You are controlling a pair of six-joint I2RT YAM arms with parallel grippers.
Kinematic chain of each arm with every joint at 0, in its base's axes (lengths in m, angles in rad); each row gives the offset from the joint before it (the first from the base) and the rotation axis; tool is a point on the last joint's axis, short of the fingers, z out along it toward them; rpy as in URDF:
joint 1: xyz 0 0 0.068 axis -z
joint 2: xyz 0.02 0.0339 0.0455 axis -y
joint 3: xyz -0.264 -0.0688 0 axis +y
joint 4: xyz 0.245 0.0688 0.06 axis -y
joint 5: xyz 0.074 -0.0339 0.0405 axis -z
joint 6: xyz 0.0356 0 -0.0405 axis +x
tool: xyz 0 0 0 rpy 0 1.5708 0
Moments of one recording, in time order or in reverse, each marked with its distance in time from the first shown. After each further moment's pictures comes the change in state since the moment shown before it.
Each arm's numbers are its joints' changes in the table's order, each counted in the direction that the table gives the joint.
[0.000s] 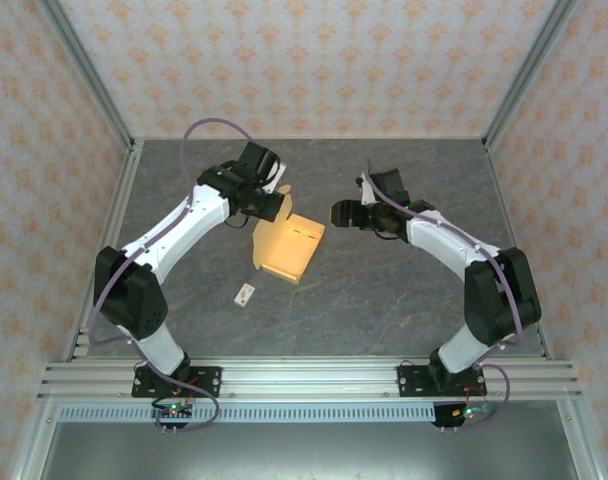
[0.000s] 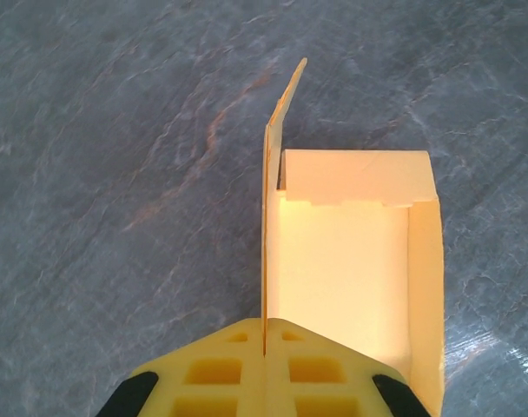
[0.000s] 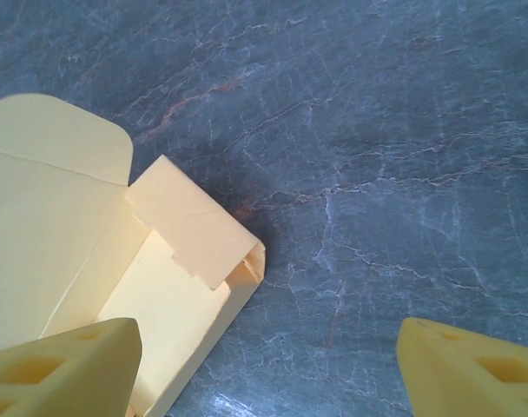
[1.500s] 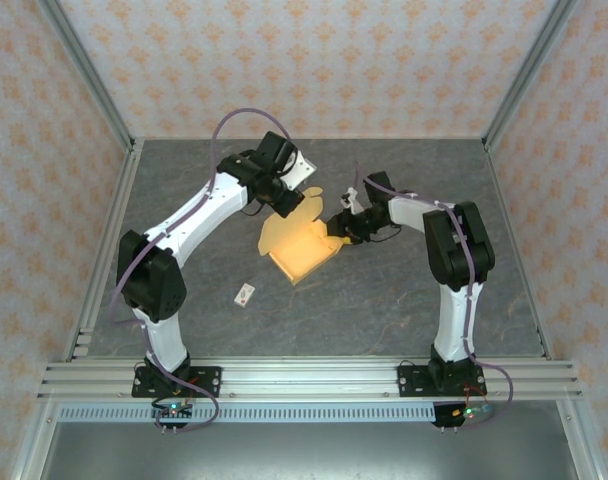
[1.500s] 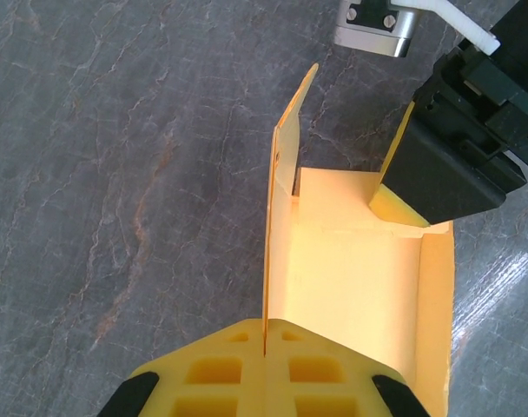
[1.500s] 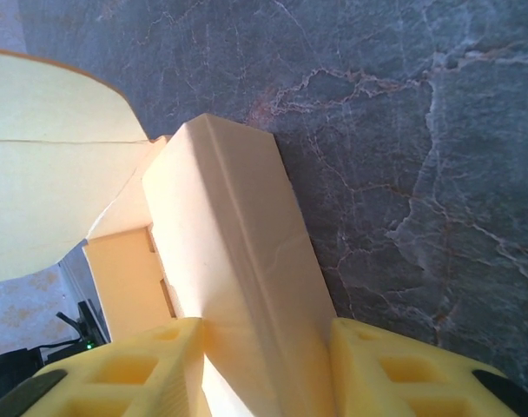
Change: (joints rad) left arm 0.027 -0.145 -0.174 -0.022 0.129 0.283; right arm 0.071 -0.445 -0.195 -0.114 -0.524 -0.061
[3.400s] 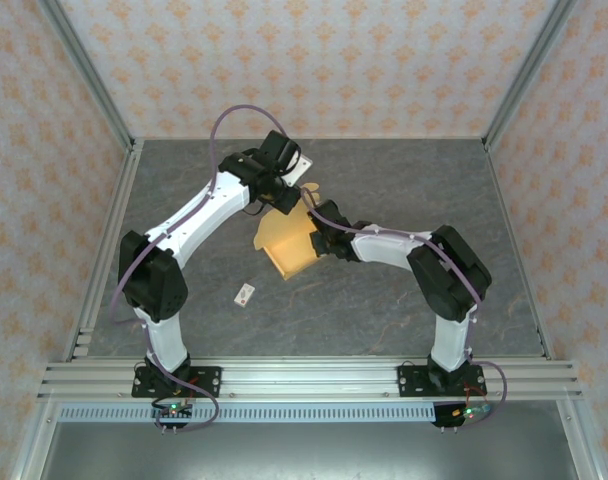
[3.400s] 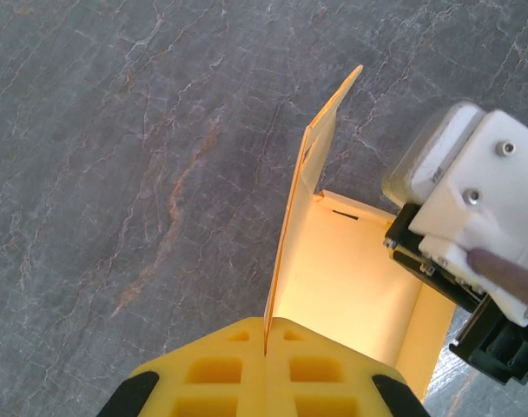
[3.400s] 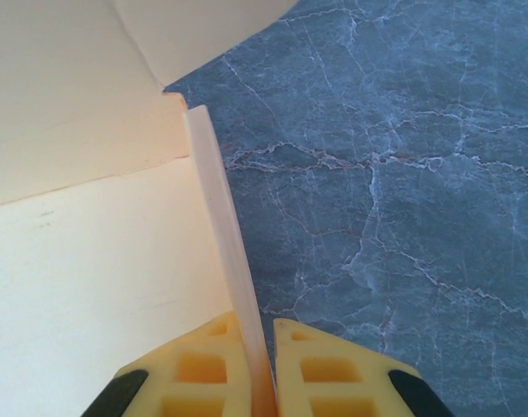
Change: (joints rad) left arm 0.013 -0.010 -0.039 -0.031 -0.119 -0.132; right arm -0.403 0.172 0.176 0.233 1.076 -0.034
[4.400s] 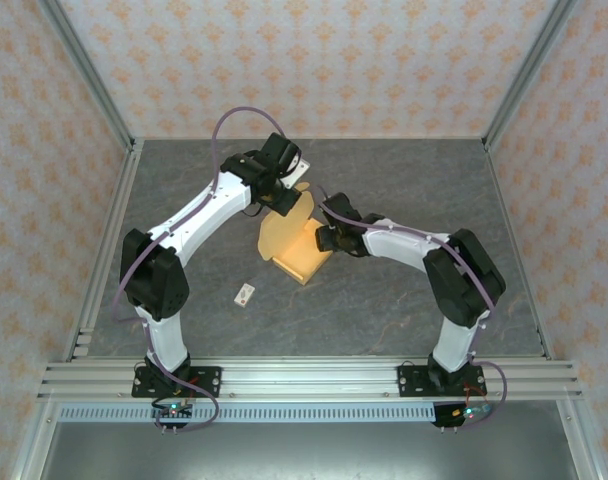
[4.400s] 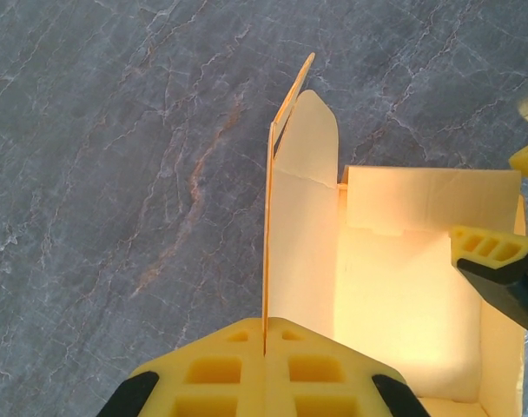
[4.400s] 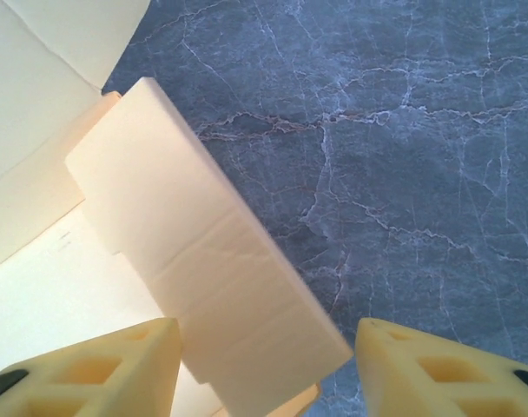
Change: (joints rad) left arm 0.000 -0.009 0.016 -0.014 -0.055 0.003; right arm 0.063 0.084 -0.010 -0.135 -0.122 0.078
